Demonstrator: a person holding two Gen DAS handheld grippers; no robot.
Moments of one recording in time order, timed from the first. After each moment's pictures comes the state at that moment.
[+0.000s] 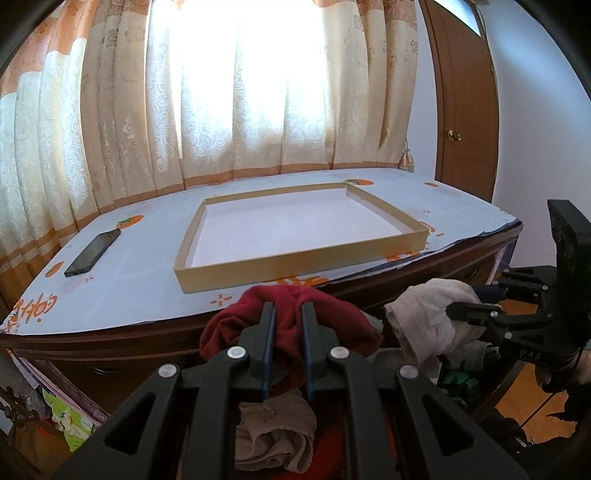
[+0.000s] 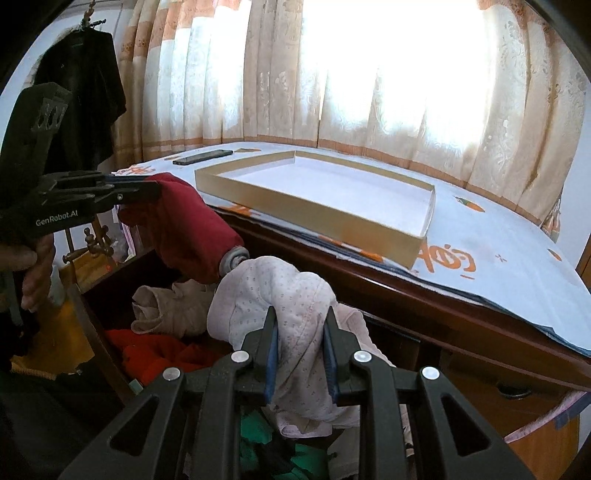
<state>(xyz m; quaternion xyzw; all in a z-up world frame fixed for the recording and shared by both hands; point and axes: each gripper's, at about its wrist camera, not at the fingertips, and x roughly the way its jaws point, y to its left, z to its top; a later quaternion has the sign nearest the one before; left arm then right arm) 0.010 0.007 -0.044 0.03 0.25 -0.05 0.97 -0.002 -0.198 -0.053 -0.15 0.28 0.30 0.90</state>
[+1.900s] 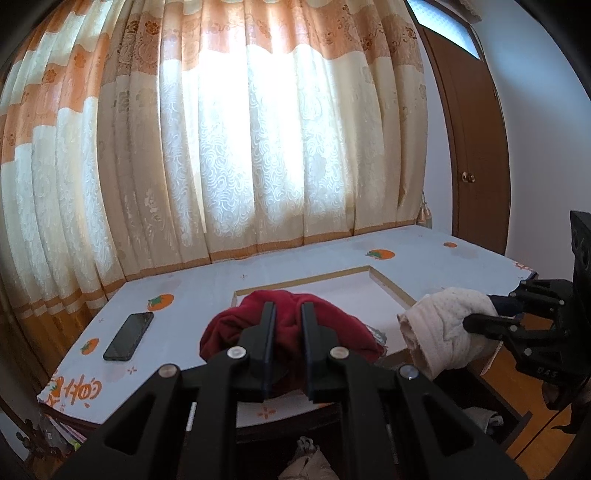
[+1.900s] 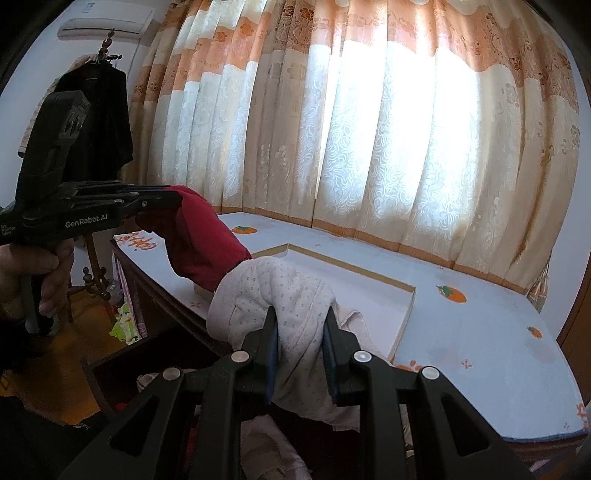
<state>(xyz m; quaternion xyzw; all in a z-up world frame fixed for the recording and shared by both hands) 0.029 0.012 0.054 0.06 0.16 -0.01 0.99 0.011 -0.190 0.031 -0.14 0.16 0.32 0.92</state>
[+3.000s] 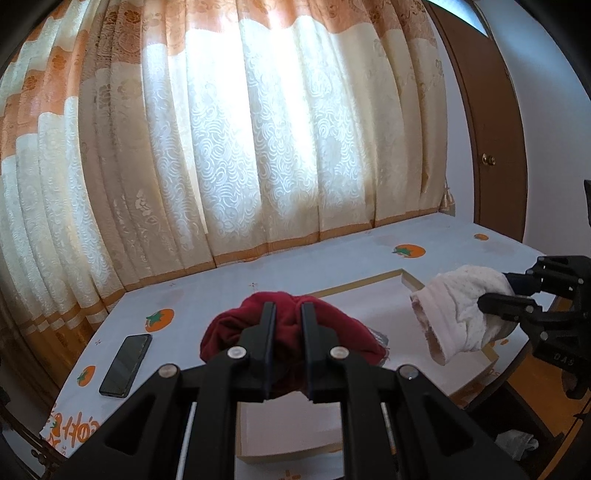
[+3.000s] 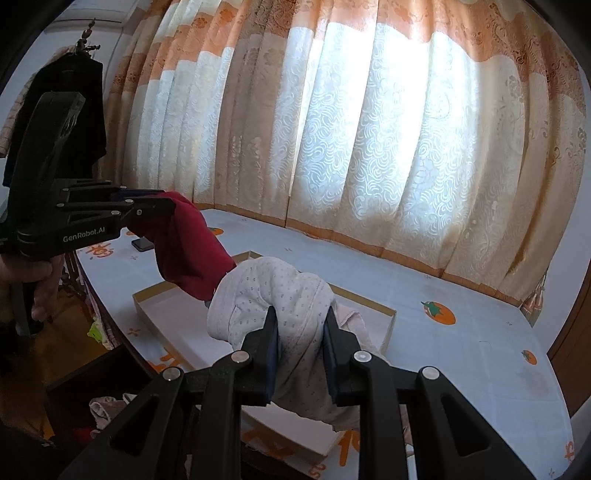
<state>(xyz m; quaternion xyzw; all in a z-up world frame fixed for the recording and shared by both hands) 0.127 0.015 0.057 0.09 0.19 0.01 0.98 0.096 -0.177 0.043 -0.16 0.18 0.29 0.93</state>
